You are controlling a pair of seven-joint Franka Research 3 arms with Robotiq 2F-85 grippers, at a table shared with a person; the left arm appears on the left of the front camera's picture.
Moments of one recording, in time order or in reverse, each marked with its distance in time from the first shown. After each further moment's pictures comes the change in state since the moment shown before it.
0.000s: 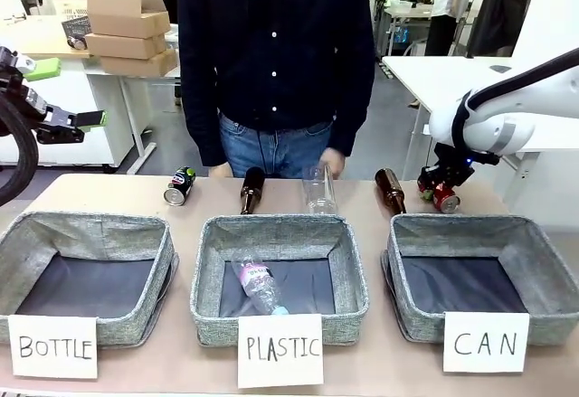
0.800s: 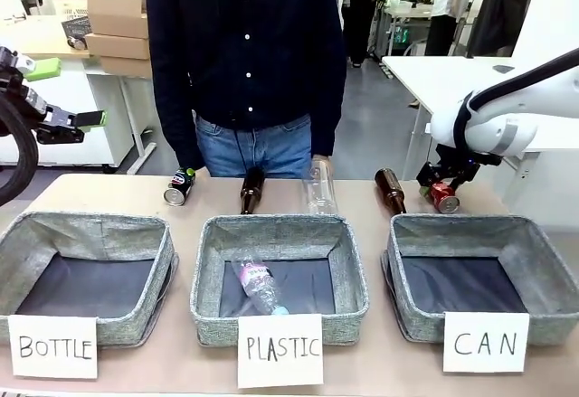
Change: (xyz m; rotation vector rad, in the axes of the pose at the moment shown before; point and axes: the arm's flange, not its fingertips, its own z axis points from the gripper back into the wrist) left arm 0.000 0.000 0.000 0.000 0.000 0.000; right arm -0.004 -0.001 0.003 -0.013 -0.025 -0.005
